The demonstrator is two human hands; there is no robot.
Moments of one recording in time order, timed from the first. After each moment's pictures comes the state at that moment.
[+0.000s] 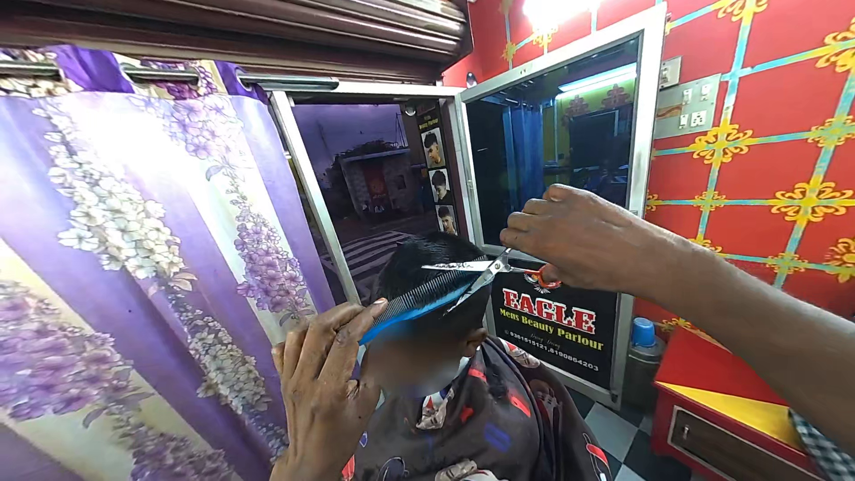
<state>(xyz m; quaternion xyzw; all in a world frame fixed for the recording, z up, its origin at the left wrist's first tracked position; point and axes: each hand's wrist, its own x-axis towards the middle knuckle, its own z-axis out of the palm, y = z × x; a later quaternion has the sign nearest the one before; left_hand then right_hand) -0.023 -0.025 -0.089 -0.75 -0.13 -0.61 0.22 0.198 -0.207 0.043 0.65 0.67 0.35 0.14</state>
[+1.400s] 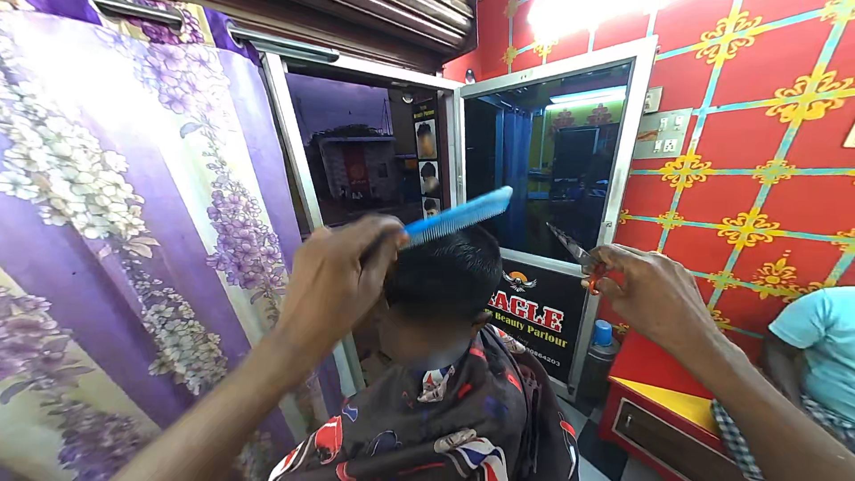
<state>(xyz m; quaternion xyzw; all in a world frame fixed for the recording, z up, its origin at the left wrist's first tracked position) -0.032 -0.001 -0.012 -0.85 -0.08 -0.51 0.08 0.241 -0.228 -0.044 0.80 0.47 0.31 -0.20</state>
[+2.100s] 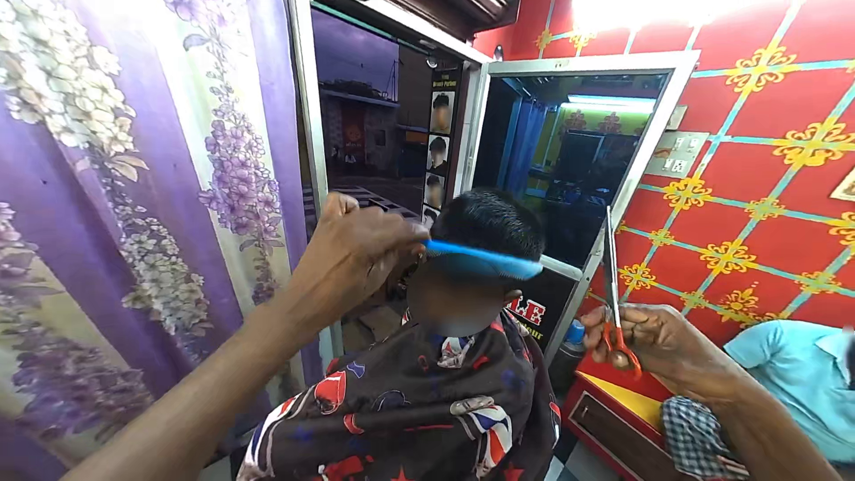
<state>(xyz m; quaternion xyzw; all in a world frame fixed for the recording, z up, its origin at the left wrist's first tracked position) -0.069 0.049 -0.050 -0.87 0.01 -0.48 0.12 0.255 -0.247 -0.099 0.51 0.65 -0.28 -0.49</state>
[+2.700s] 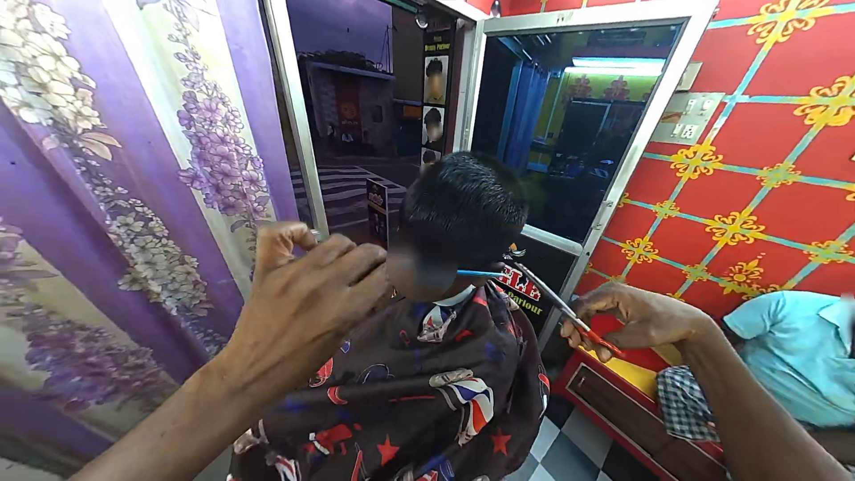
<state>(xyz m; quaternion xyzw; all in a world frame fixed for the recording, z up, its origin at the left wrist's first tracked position) -0.087 -0.018 -0.088 -0.85 -0.03 -0.44 0.28 0.319 -0.220 -0.108 0.46 0.77 -0.37 -0.25</state>
